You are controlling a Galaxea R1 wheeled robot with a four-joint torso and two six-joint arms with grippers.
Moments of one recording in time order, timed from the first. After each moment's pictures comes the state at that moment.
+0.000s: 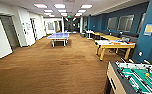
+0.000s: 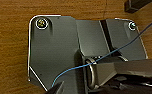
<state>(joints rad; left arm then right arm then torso) 1.51 3.04 -2.73 0.10 -0.10 -0.07 -1.51 3.04 -2.67 -0.27 -0.06 0.19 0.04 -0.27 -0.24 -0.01</state>
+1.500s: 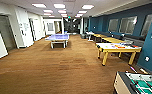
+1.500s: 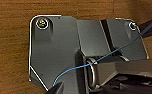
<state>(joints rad) 1.51 3.04 -2.73 0.10 -0.10 -0.07 -1.51 3.04 -2.67 -0.27 -0.06 0.19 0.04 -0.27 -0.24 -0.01</state>
